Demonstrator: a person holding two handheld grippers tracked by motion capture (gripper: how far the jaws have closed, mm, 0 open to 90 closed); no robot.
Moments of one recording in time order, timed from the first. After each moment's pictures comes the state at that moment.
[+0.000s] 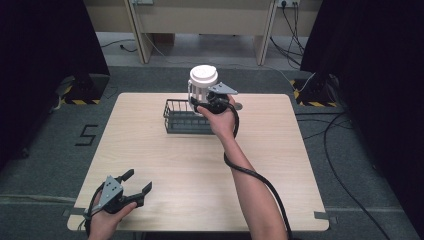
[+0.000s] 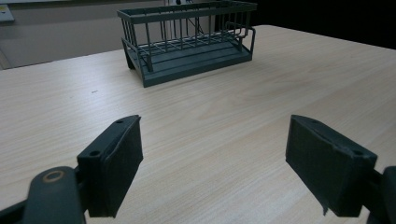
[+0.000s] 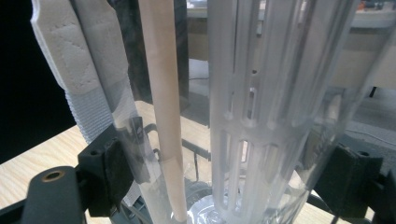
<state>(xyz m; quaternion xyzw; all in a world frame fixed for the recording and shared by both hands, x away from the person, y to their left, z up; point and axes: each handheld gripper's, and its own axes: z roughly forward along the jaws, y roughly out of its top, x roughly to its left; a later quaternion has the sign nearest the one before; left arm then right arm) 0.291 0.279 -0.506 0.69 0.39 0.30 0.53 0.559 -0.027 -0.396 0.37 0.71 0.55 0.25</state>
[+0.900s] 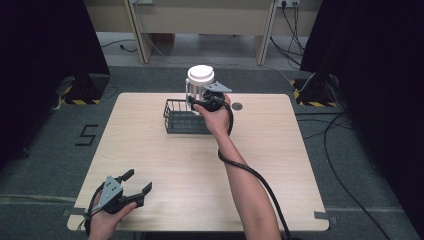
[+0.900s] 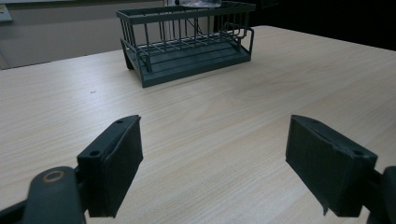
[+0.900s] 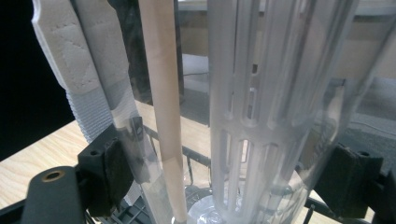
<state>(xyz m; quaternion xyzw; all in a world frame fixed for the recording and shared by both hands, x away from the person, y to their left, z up) 0.291 0.279 -0.506 0.69 0.39 0.30 0.54 0.579 -0.014 -0.411 0.40 0.71 0.53 0.25</state>
